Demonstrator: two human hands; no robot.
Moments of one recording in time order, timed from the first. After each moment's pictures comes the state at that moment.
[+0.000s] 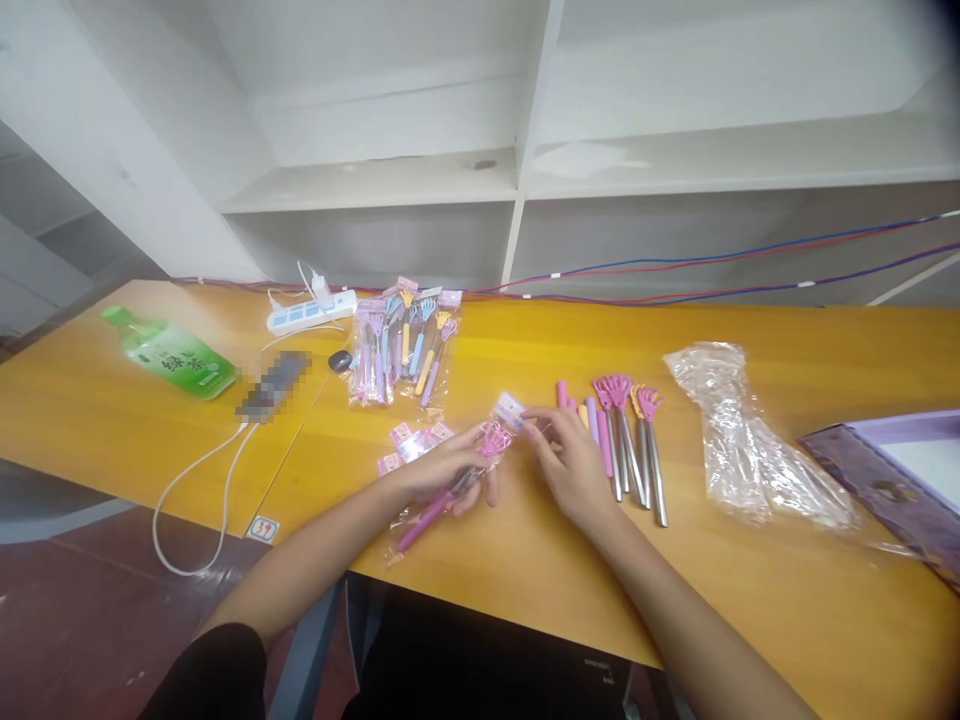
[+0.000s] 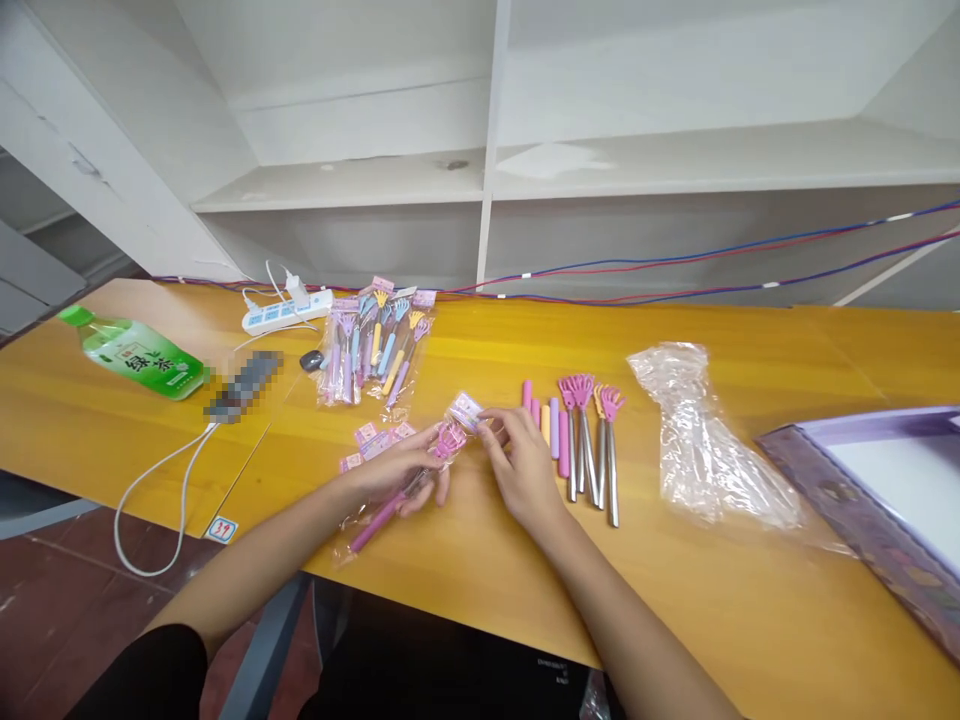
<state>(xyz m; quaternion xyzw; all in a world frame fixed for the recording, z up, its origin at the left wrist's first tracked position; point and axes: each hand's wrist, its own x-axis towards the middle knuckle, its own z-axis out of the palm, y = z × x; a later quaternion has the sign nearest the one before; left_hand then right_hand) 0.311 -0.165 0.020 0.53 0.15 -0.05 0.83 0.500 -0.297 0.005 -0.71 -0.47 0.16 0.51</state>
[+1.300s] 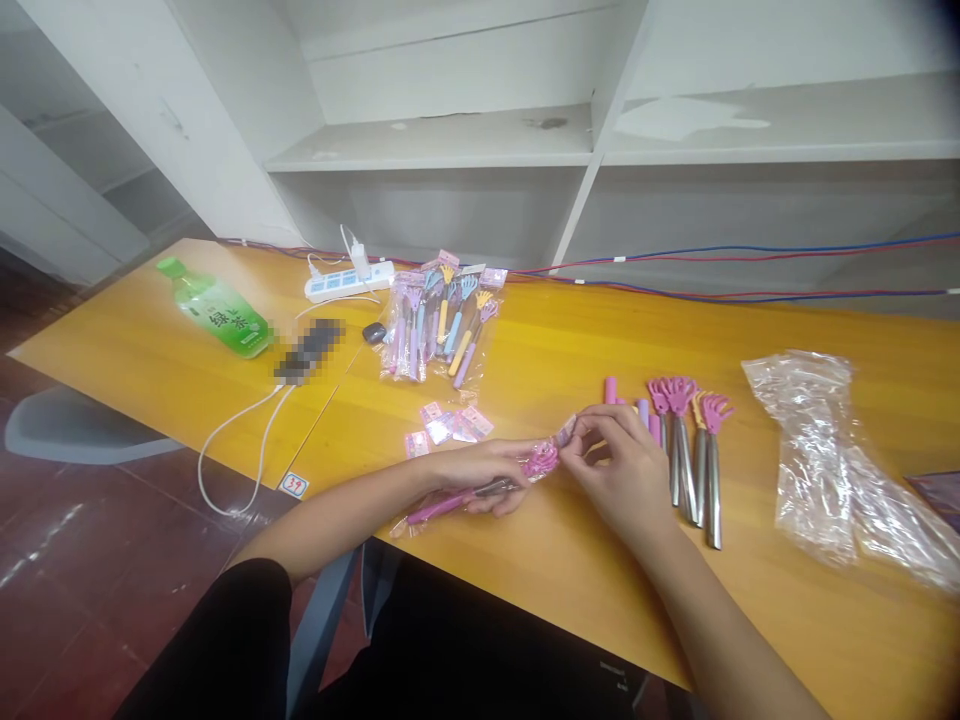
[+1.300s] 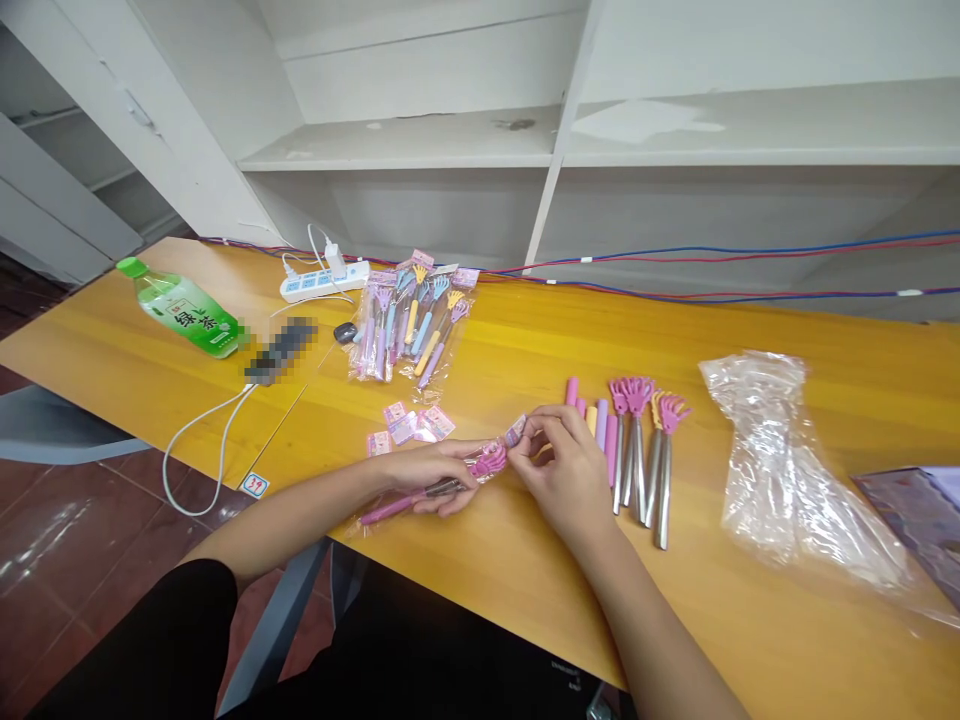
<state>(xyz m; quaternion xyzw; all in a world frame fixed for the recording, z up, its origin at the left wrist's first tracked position) 0.304 -0.172 0.015 0.54 0.14 -0.14 0.82 0.499 -0.302 0.004 -0.65 -0.59 -0.01 0.47</state>
